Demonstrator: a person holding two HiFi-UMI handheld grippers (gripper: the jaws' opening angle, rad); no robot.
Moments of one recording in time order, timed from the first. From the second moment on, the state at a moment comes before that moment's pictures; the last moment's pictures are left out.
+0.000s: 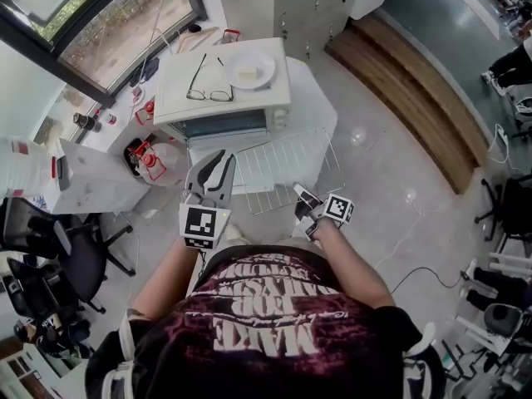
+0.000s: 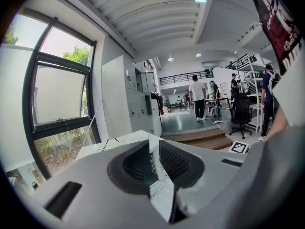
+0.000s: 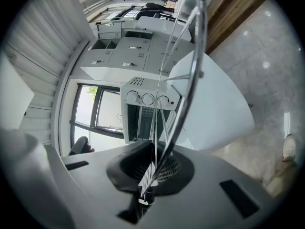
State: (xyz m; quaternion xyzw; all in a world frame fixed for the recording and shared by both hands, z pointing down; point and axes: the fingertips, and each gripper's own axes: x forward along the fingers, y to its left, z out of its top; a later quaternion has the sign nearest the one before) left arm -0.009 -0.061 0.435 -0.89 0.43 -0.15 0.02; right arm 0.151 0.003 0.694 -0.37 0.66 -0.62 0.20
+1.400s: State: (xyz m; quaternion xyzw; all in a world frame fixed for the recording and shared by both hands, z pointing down) left arm 0.066 -0.134 0.437 -0.86 0.49 -0.09 -0.05; right arm 0.268 -0.066 0.677 -0.30 0.72 -0.62 0.12
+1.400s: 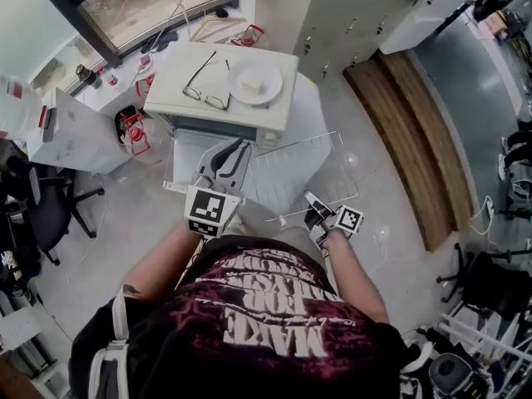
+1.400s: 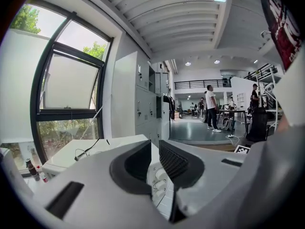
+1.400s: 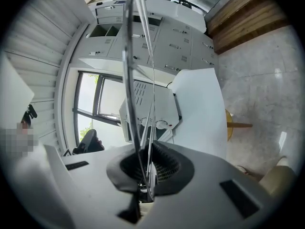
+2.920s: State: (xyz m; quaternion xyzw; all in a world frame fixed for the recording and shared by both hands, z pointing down) left arm 0.111 -0.126 0.453 -0.67 0.73 -0.10 -0.09; right arm 0.351 -0.189 0.736 -0.08 0.74 -0.66 -0.10
